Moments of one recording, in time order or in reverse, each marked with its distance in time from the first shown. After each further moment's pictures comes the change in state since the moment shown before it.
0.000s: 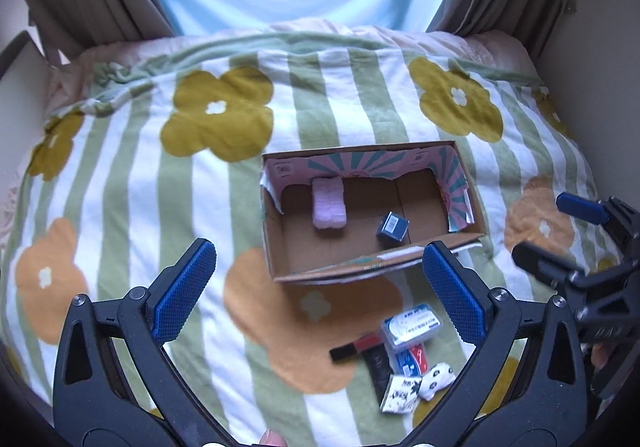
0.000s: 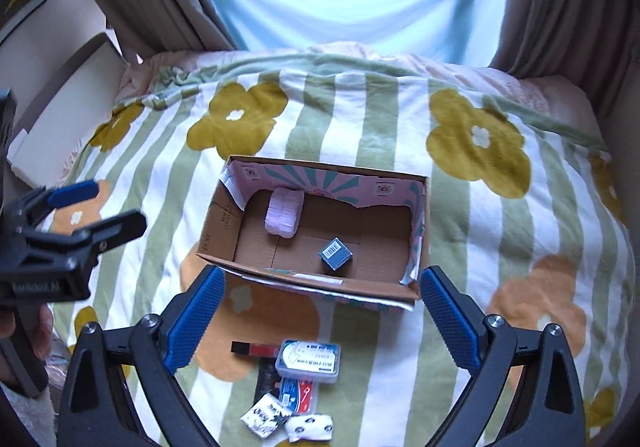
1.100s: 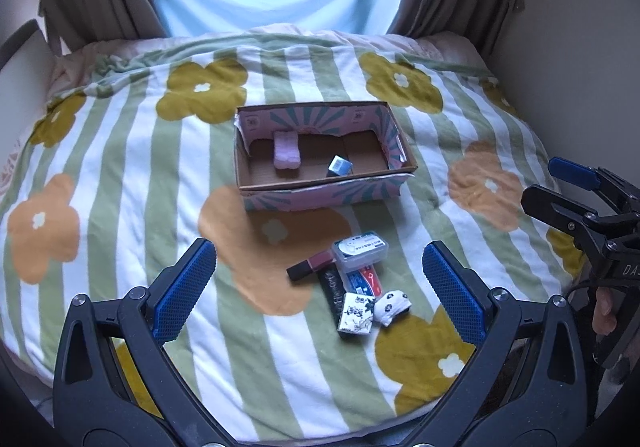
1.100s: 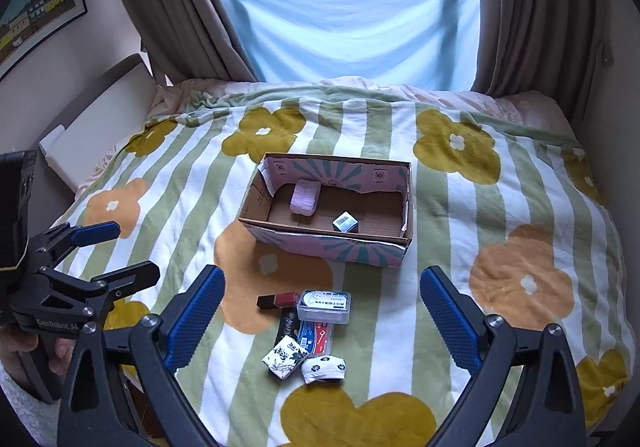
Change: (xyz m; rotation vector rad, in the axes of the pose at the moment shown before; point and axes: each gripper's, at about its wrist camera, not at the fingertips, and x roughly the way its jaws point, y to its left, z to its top) left arm -0.097 -0.034 -0.131 0.024 -0.043 -0.109; right arm -0.098 0.008 -0.110 -0.057 -0.138 0.054
